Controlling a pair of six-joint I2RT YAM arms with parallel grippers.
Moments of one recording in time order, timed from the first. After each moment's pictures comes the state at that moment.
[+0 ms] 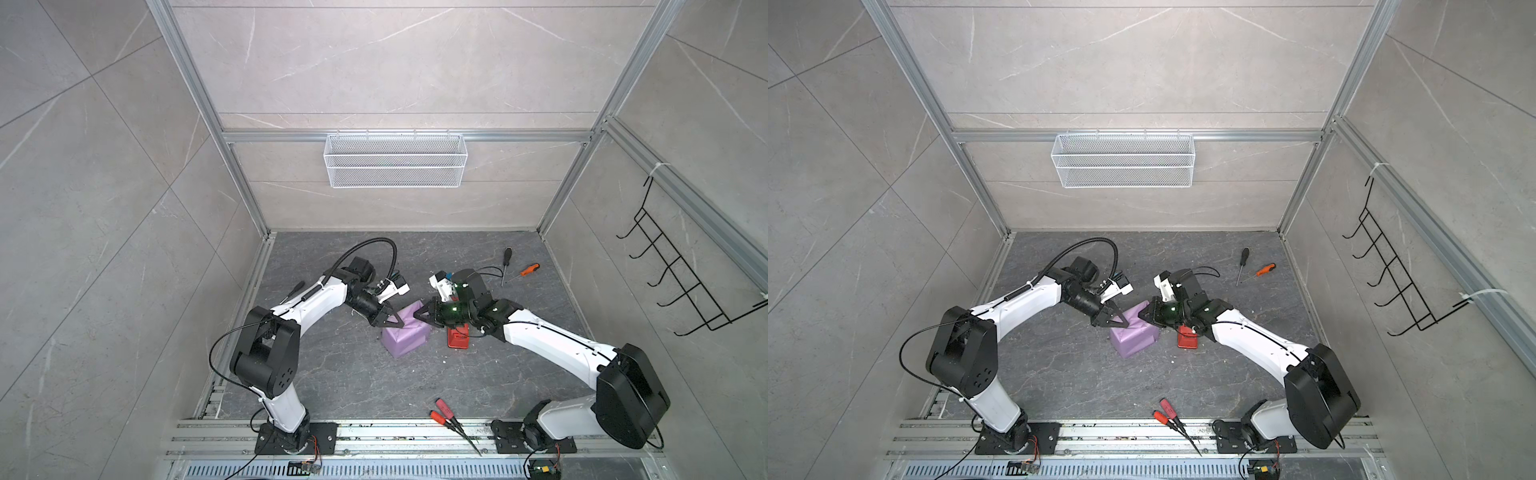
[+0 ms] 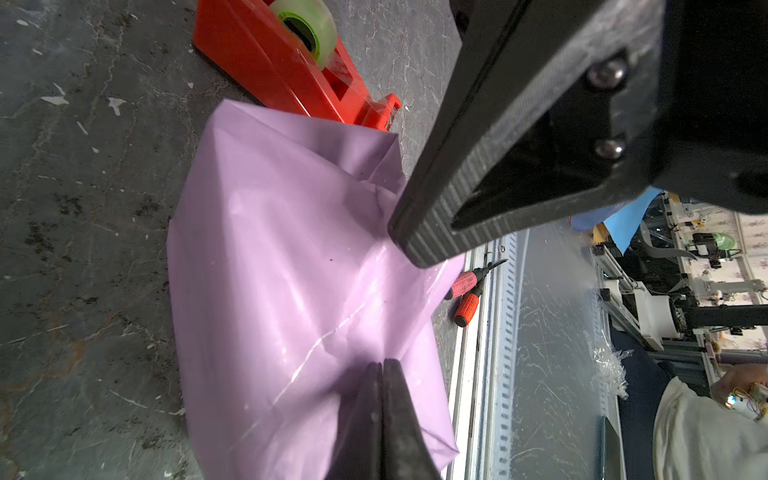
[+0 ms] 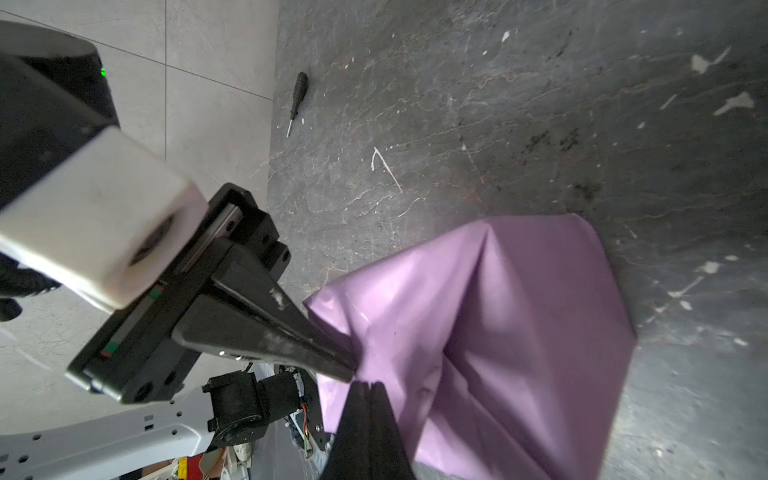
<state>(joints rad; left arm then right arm) -0.49 1.71 1.23 -0.85 0.91 0.47 0.63 1.42 0.93 -0.21 -0.51 0.81</state>
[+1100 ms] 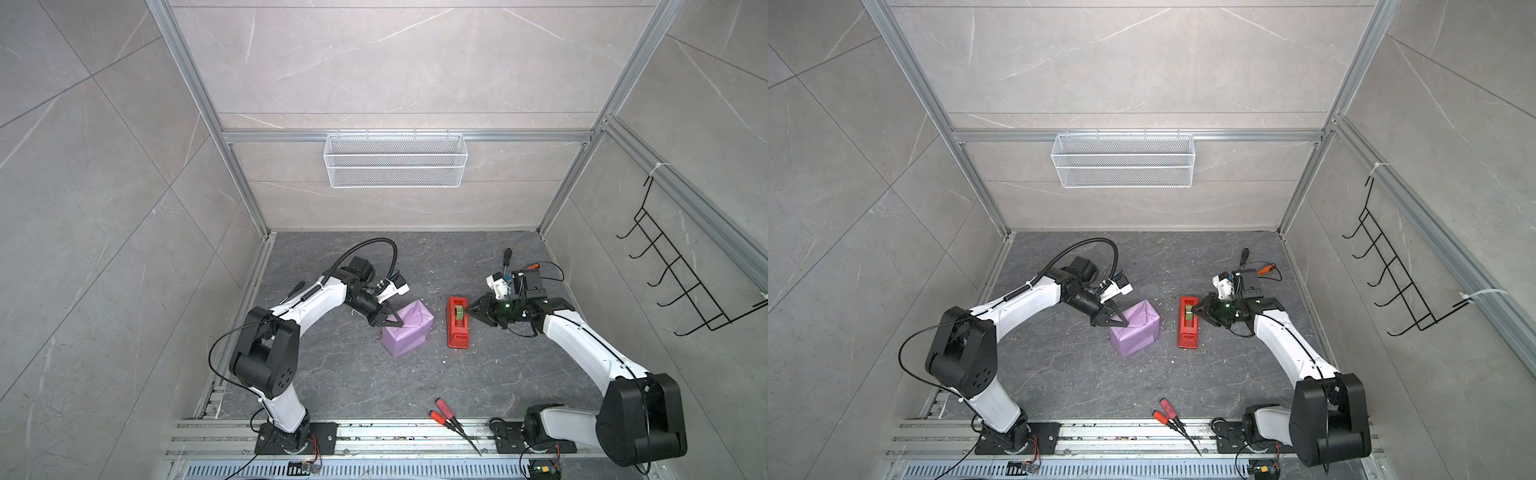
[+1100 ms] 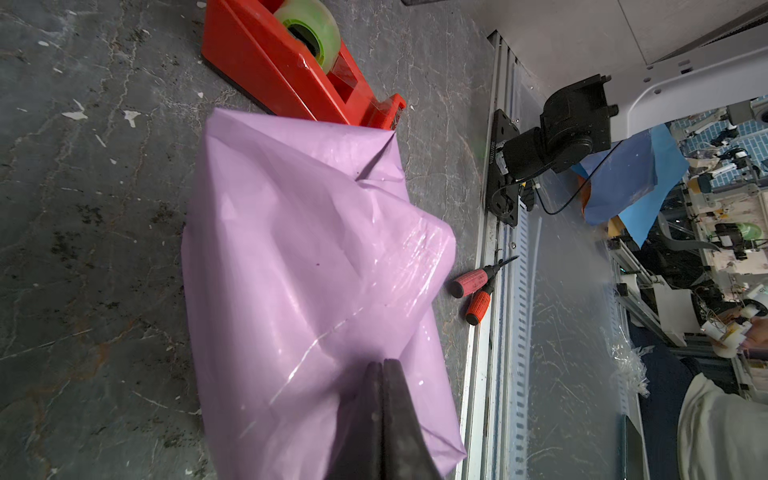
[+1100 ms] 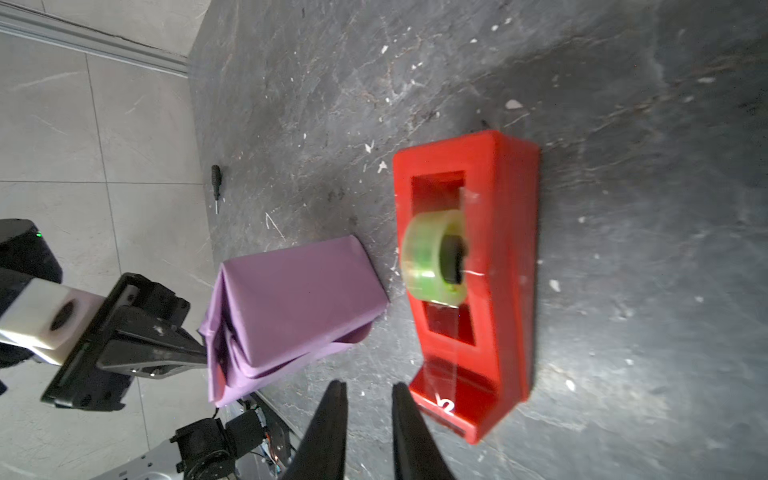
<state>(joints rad) -0.48 1.71 1.23 -0.84 0.90 0.50 0.09 1.30 0.83 -0.54 -0.66 0.53</state>
